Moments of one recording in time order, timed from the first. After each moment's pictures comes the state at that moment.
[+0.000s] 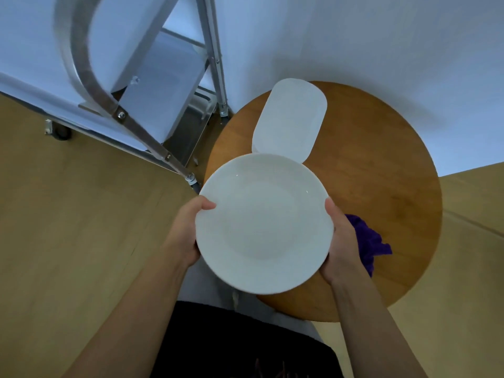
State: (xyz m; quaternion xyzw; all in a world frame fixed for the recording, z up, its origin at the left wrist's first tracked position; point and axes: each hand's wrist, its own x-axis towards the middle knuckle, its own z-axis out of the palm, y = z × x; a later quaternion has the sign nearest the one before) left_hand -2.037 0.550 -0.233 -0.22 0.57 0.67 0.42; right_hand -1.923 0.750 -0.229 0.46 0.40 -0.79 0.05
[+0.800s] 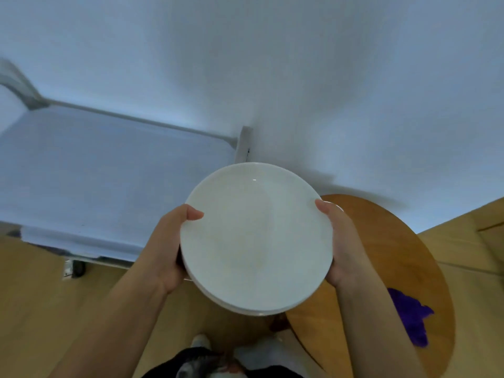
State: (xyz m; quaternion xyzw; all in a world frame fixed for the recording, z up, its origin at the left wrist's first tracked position) left_hand -2.291 0.393 -0.037 -0.07 0.58 0.70 0.41; right_hand -2.156 0.583 -0.026 0.44 0.43 -0.78 -0.13
